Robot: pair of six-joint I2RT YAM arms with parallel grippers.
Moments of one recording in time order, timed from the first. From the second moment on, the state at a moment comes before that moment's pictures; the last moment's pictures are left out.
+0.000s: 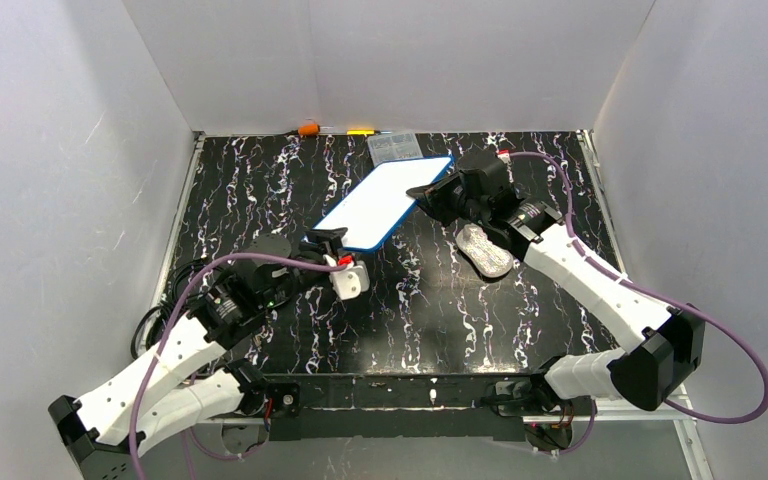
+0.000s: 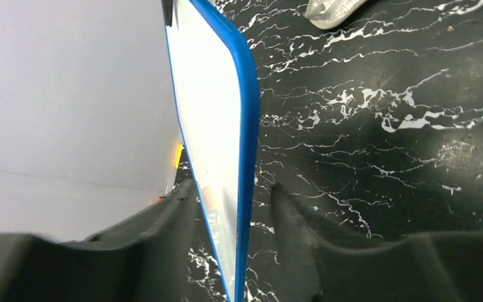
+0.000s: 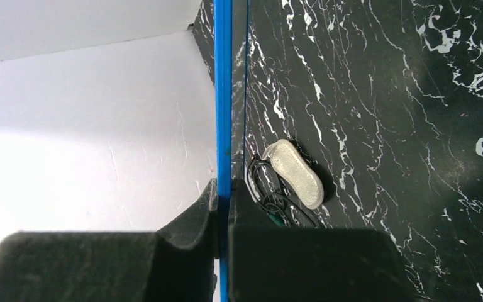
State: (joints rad) left arm -0.80 0.77 0.81 -0.32 0.13 0.91; right arm 0.68 1.32 1.27 -0.46 0.09 1.51
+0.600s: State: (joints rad) left arm -0.80 0.92 0.98 -0.44 -0.01 0.57; right arm 0.68 1.16 1.18 -0.42 0.04 1.42
